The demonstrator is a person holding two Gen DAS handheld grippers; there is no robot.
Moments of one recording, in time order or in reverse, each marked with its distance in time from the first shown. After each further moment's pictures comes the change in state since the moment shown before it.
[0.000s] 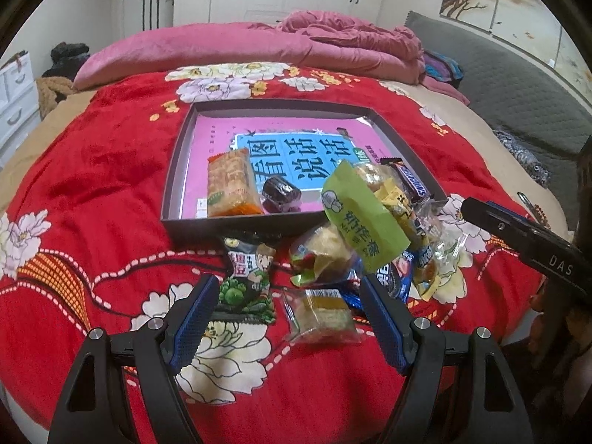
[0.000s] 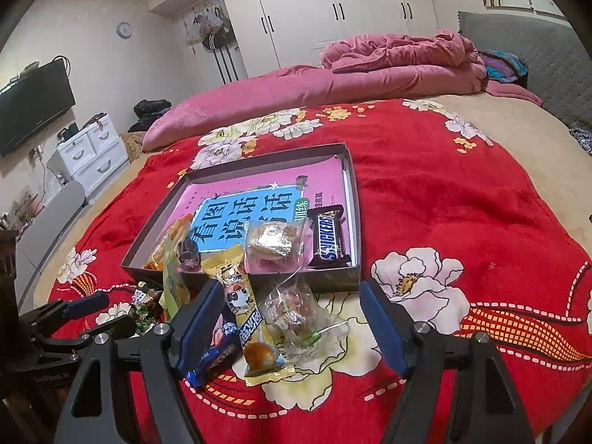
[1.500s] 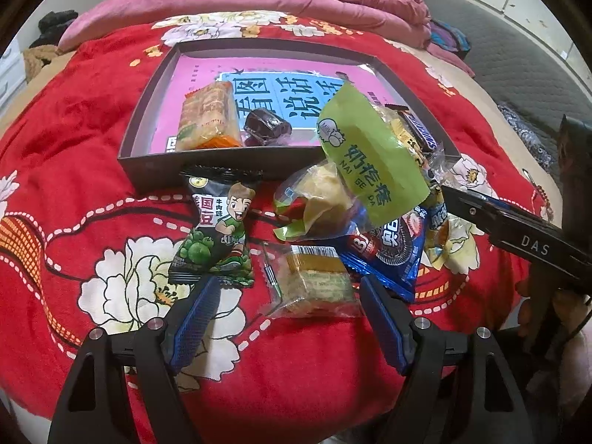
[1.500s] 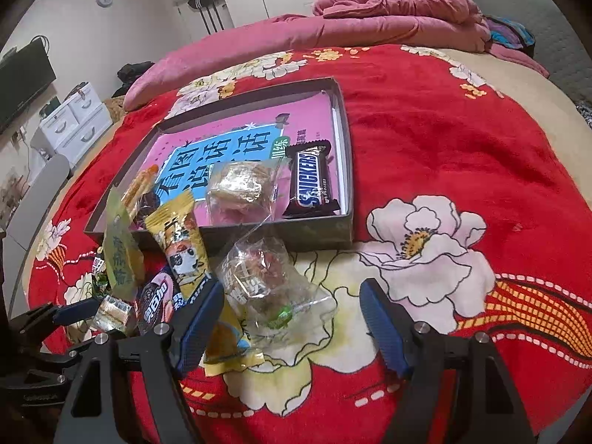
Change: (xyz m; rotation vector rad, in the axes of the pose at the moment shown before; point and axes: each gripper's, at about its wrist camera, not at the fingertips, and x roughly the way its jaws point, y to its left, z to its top) left arm 0.039 -0.006 -0.014 -0.025 0.171 -0.028; right arm 0.056 -0.016 -0.012 0.018 0.201 -0.020
